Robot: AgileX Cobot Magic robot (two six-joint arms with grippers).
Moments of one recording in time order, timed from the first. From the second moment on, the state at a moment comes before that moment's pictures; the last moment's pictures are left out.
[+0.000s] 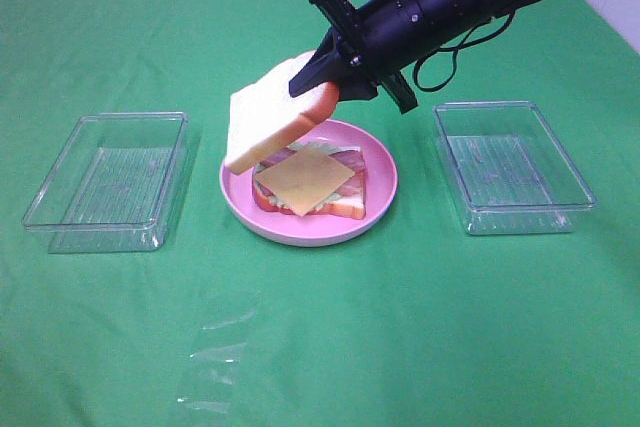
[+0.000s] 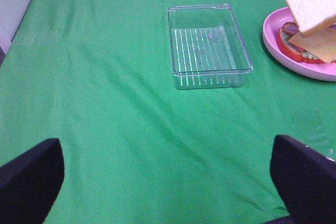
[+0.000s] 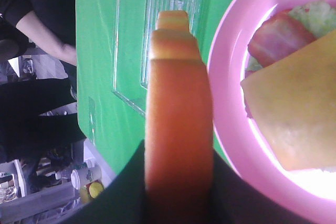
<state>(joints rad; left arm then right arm) 0.03 -0.01 -0.52 -0.09 1.08 0.04 0.28 2.16 -1.62 1.02 0.98 -0.35</state>
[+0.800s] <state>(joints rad) 0.03 -0.01 -0.52 -0.09 1.08 0.04 0.28 2.27 -1.66 0.92 0.93 -0.29</state>
